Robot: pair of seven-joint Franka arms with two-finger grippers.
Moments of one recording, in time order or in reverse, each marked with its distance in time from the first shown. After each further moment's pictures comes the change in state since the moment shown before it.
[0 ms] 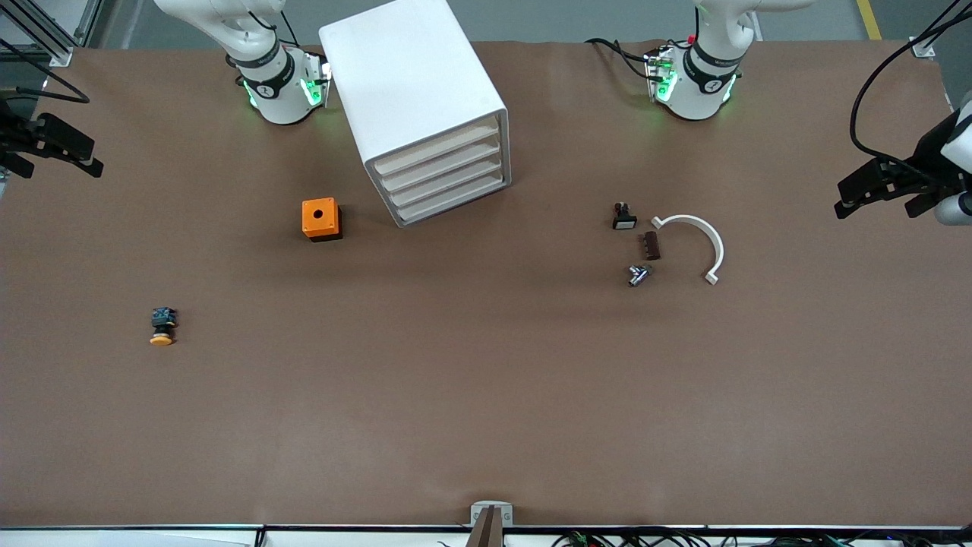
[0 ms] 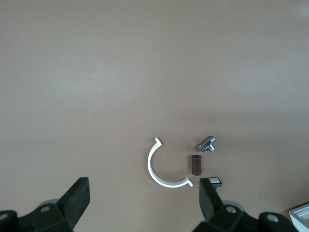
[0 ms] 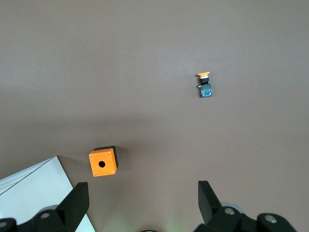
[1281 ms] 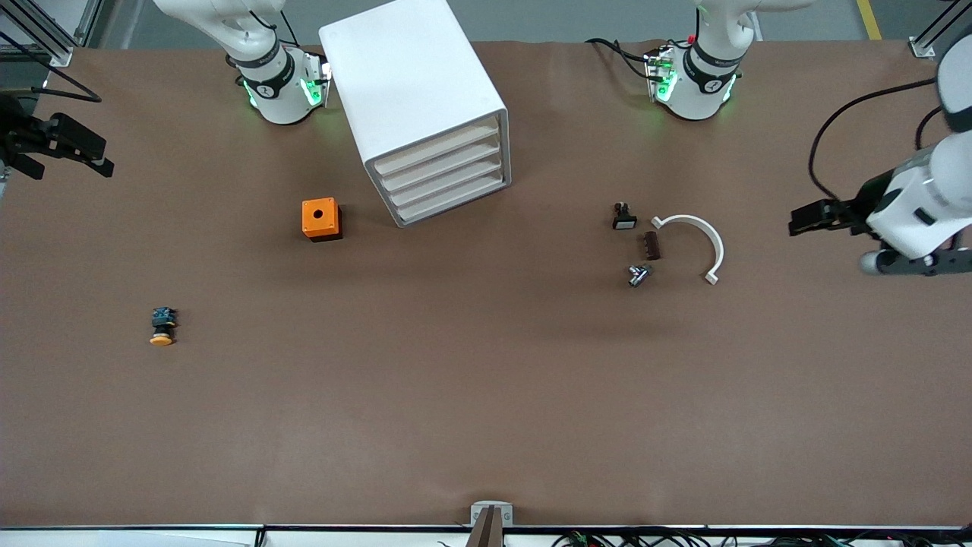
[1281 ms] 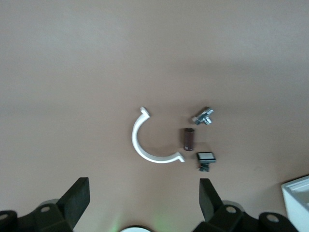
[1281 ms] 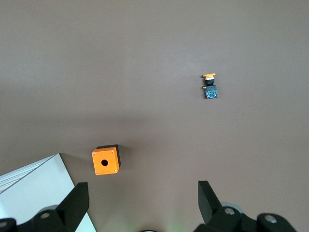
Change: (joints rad) left arm -0.011 0.158 -0.024 -0.015 -0.055 -0.075 -0.064; right arm 0.024 0.000 0.006 -0.003 0.000 0.001 -0.001
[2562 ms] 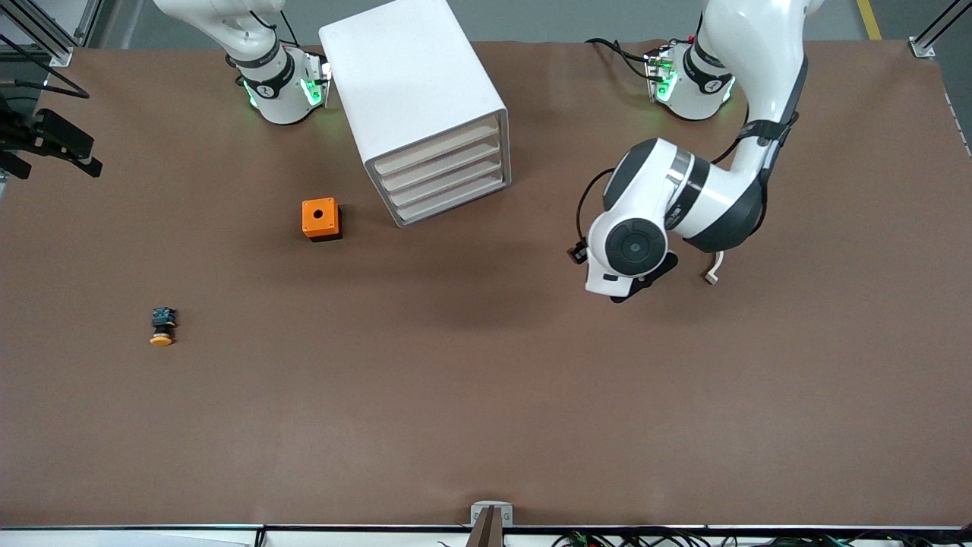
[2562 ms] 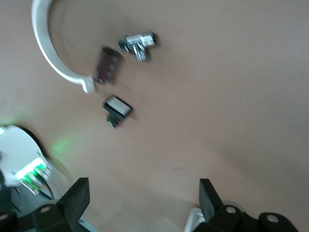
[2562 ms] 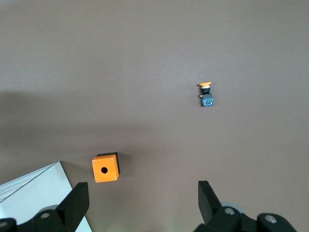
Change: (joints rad) left arm -0.428 0.369 -0.045 0.103 -0.097 0.003 -1.051; right arm 0.000 0.000 -0.012 0.034 0.000 0.013 0.000
